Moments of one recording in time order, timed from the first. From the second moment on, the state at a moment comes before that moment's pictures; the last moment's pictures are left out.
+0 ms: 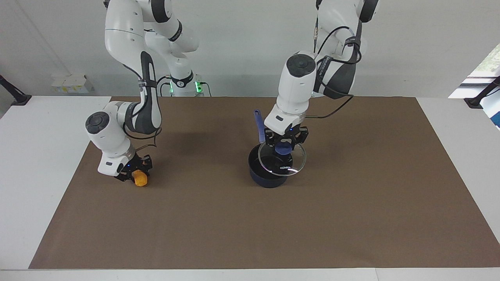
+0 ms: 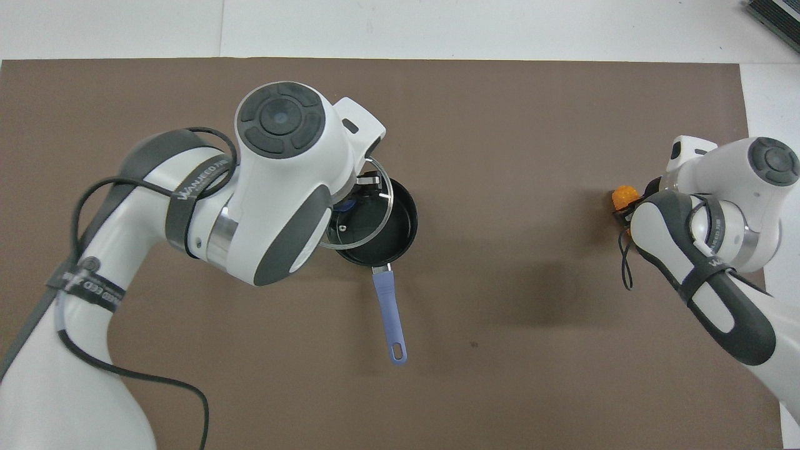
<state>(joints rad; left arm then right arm) -0.58 0.32 0.05 -1.48 -0.02 1.87 -0.56 -0.05 0.38 -0.09 -1.94 0.06 2.33 -0.70</state>
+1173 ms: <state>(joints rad) -0.06 0.11 0.06 -1.77 -0.03 1.80 0.08 0.18 0.24 0.11 -1.71 0.01 2.01 0.12</state>
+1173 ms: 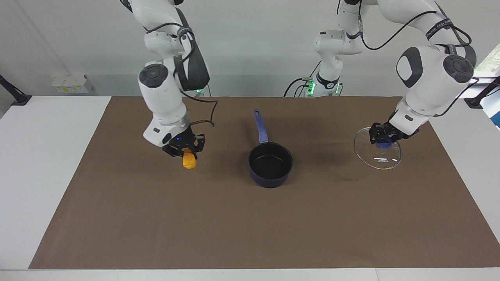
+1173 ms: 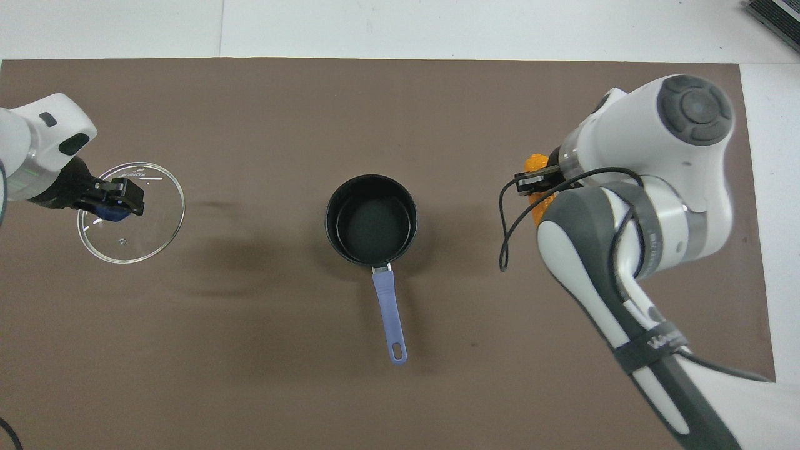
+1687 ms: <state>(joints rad) 0.00 0.04 0.05 -2.05 -0.03 2.03 0.13 0.45 0.41 0.11 -1.52 0.01 2.03 0.52</state>
